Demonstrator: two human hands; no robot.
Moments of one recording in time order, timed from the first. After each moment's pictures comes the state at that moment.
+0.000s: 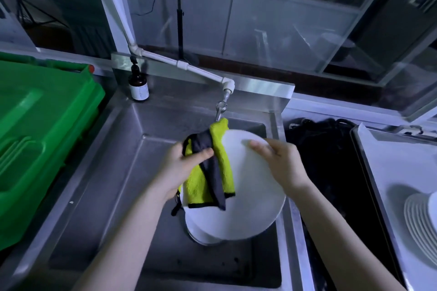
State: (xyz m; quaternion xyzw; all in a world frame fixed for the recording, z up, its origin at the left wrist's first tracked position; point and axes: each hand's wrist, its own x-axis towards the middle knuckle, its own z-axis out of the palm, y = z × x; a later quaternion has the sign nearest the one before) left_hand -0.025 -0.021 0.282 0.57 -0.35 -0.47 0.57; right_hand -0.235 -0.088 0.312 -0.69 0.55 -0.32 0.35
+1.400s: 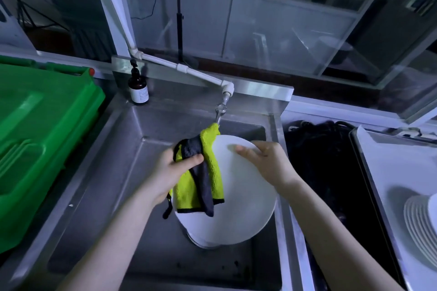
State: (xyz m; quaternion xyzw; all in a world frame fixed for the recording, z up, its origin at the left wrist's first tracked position) left_hand -0.005 -0.013 0.274 0.58 -0.36 -0.48 0.55; right_hand -0.221 -0.090 0.314 -0.68 0.52 -0.25 0.45
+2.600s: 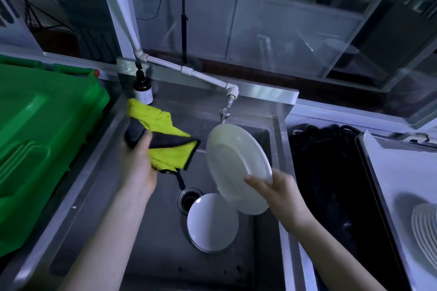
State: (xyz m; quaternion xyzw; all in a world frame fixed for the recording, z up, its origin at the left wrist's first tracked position) left_hand 0.029 -0.021 0.290 0.53 -0.09 -0.37 0.75; right_hand -0.236 -0.046 0.306 -0.65 0.52 -0.28 0.47
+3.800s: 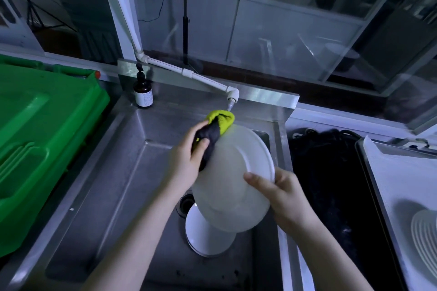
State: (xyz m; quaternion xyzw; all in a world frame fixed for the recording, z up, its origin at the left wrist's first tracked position) left_hand -0.019 -0.042 0.287 0.63 -0.51 -0.24 0.53; right_hand -0.227 -0.046 0.324 -0.55 0.45 -0.36 0.61
